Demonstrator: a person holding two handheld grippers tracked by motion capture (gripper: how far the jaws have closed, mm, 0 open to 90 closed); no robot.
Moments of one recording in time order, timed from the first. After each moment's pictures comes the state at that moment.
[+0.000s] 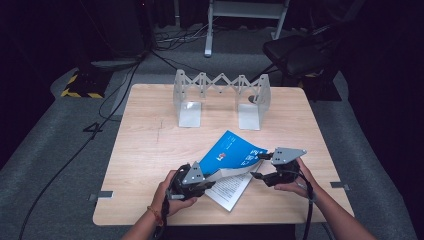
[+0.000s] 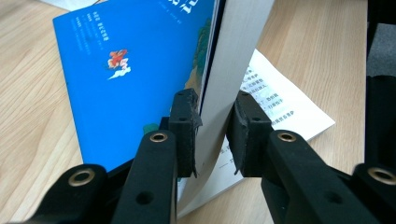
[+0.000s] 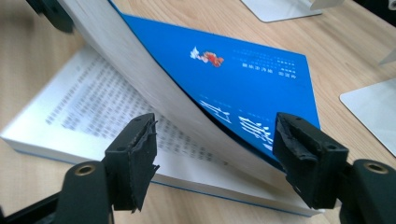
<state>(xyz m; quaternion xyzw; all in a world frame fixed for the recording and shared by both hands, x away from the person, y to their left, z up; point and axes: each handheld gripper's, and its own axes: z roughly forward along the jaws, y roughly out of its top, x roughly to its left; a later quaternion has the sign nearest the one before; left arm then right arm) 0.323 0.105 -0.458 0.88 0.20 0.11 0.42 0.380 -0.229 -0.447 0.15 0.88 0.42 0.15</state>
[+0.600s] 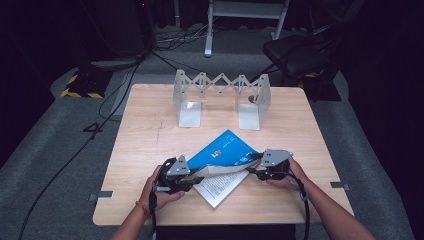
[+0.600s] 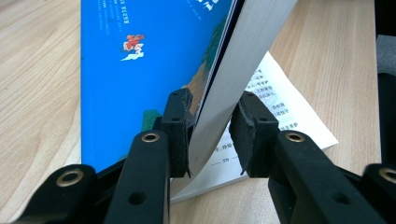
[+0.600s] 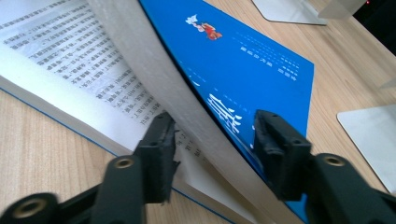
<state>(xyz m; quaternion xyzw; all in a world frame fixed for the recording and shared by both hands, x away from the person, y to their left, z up) 0.337 0.135 -0.461 0.87 0.21 0.10 0.43 0.396 -0.215 -0.471 0.08 0.89 0.40 0.20</state>
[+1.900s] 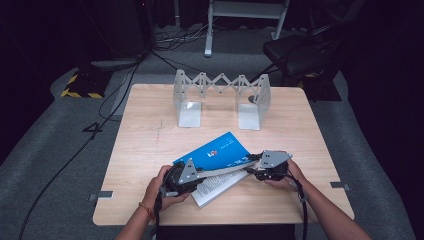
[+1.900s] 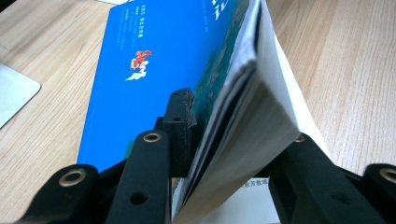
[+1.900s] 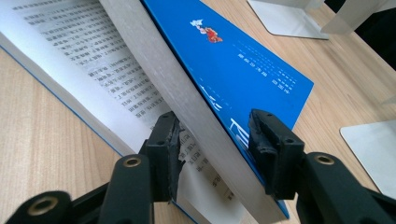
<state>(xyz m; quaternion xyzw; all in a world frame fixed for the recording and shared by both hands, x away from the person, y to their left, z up) 0.328 0.117 -0.455 0.89 0.19 0.18 0.38 0.392 -0.211 -0.471 0.06 0.89 0.41 0.21</state>
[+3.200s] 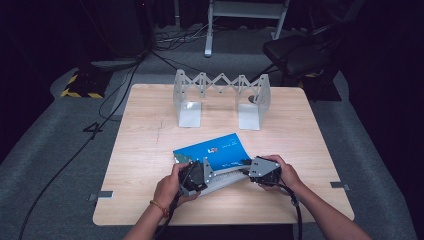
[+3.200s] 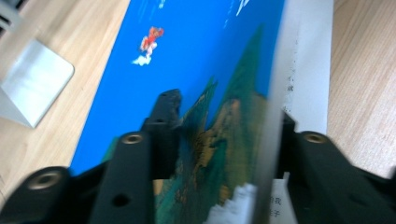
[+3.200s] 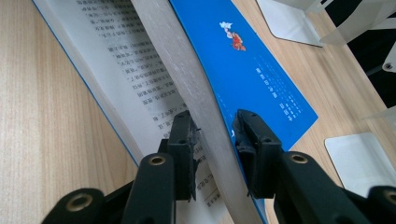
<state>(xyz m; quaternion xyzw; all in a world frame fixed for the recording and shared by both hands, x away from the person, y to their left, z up) 0.333 0.074 -0.456 0.90 0.22 0.25 0.27 0.369 -0.181 -0.458 0.03 0.90 0.34 0.26</state>
